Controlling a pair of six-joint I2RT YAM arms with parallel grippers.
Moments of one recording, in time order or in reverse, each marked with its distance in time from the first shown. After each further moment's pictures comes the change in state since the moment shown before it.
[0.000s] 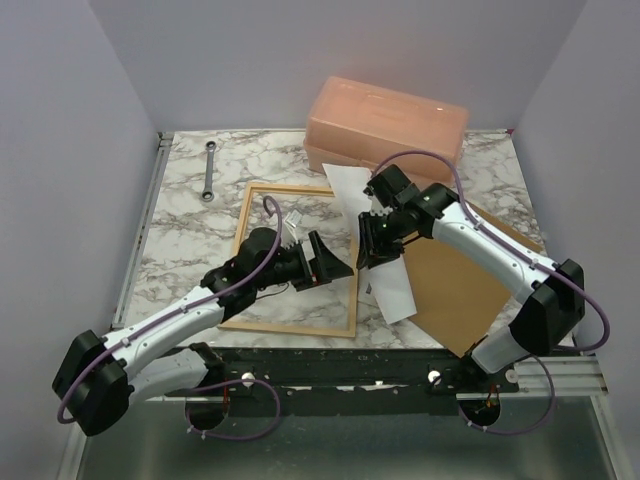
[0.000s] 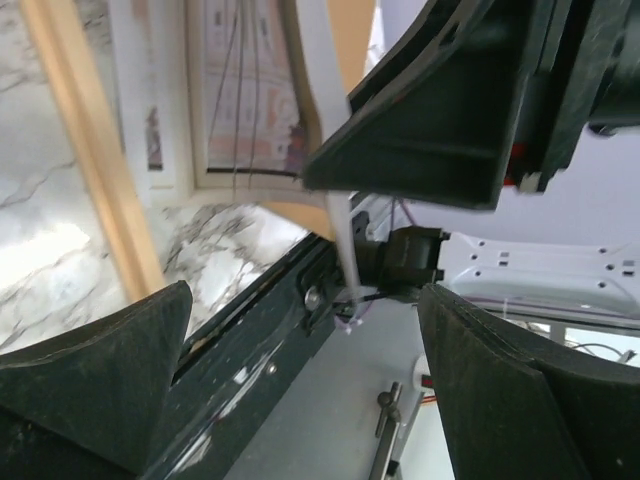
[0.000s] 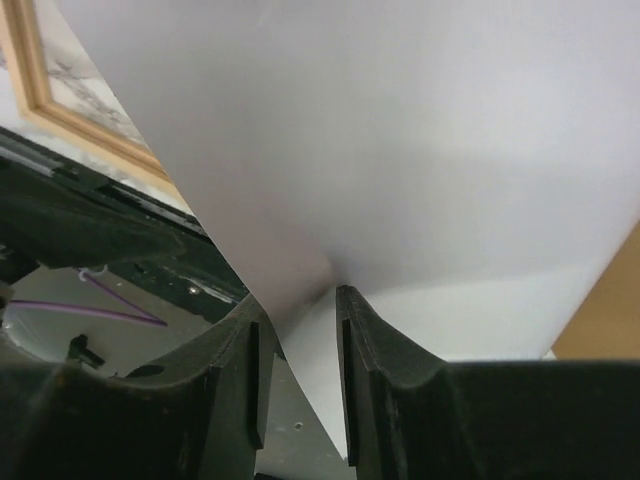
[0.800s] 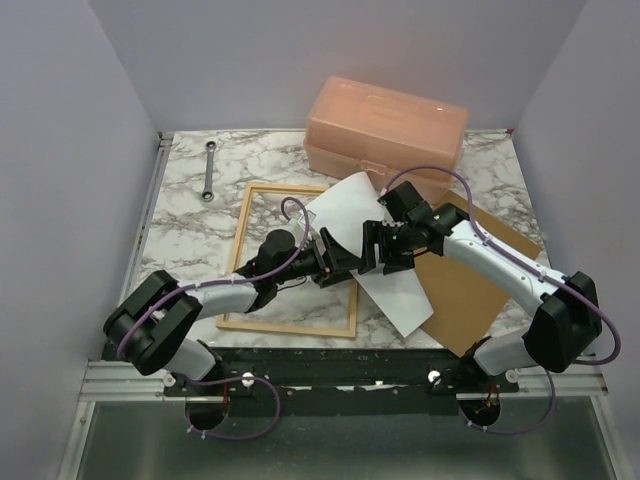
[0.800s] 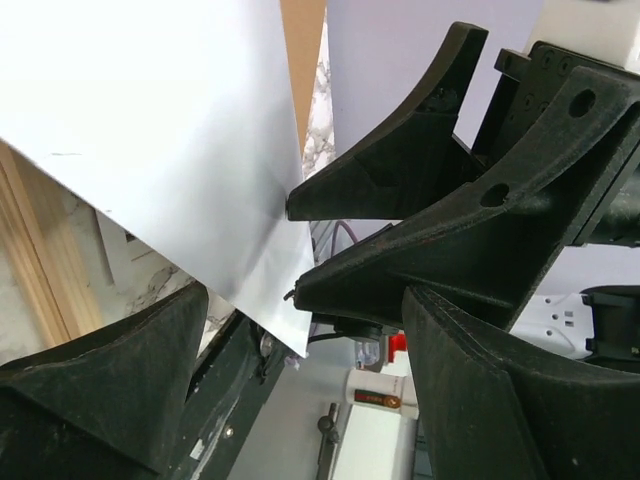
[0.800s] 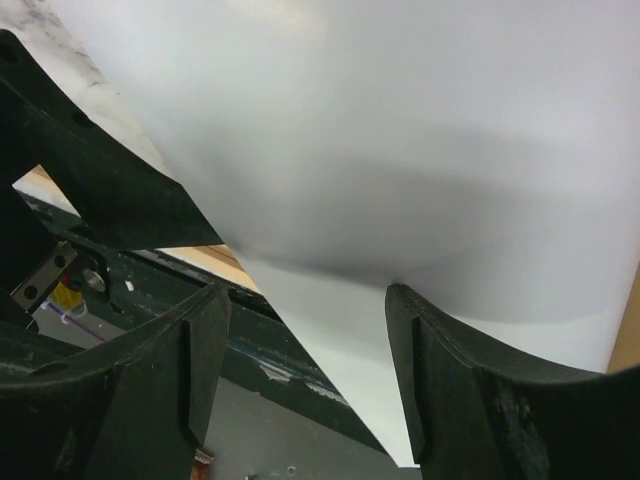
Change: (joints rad) left arm 0.043 0.437 -0.093 0.694 0.109 -0.238; right arm -0.030 -0.124 -0.255 0.205 0.008 0.049
